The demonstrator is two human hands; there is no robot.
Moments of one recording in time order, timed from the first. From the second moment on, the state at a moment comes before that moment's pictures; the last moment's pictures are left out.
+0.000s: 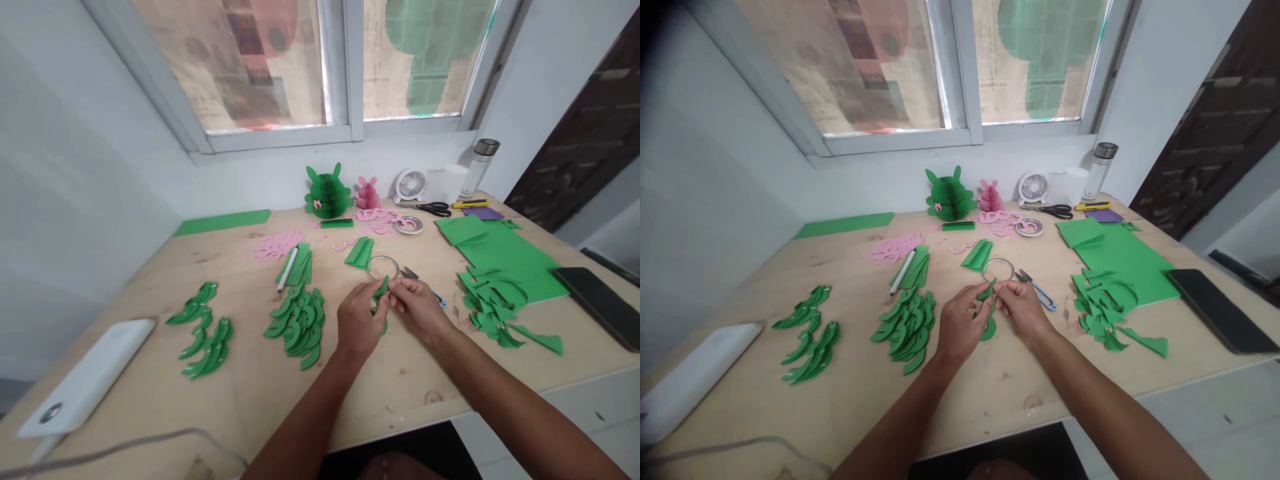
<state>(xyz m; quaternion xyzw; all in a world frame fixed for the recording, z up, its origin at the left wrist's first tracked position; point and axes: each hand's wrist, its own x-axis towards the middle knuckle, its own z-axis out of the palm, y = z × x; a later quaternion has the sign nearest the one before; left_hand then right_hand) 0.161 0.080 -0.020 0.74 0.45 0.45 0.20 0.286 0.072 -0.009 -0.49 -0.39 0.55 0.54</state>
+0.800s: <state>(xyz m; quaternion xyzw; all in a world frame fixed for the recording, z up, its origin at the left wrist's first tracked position) 0.157 0.082 -0.014 0.59 0.45 0.46 0.49 0.285 0.073 -0.007 -0.53 -0.39 0.53 0.53</state>
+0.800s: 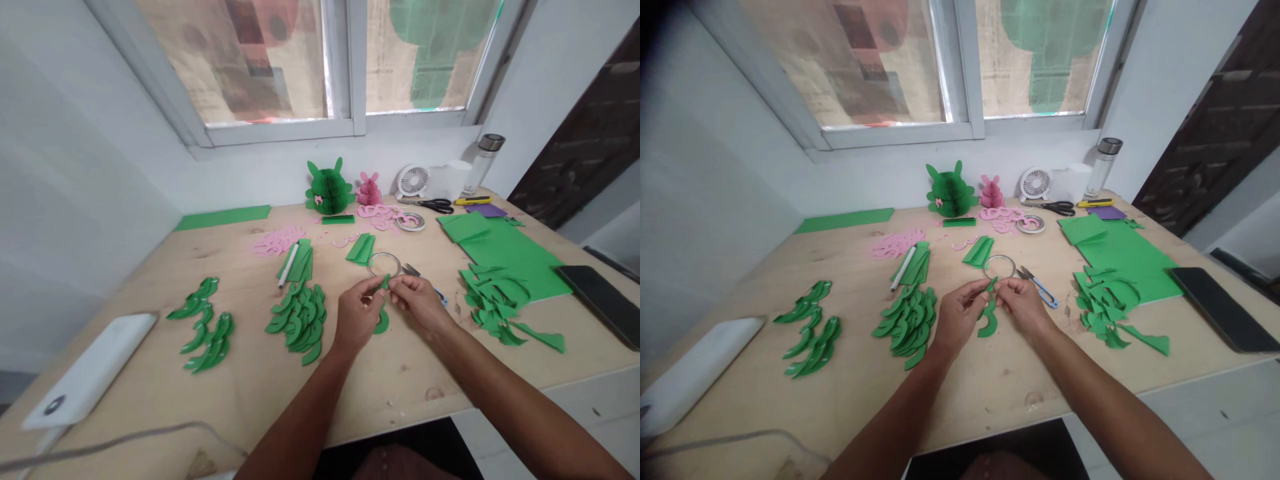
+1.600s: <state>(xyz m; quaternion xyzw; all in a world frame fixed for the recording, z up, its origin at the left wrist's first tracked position) 0.158 0.082 -0.014 0.63 0.46 0.46 0.42 0.287 0.076 -0.022 -0.53 -0.46 0.49 0.52</state>
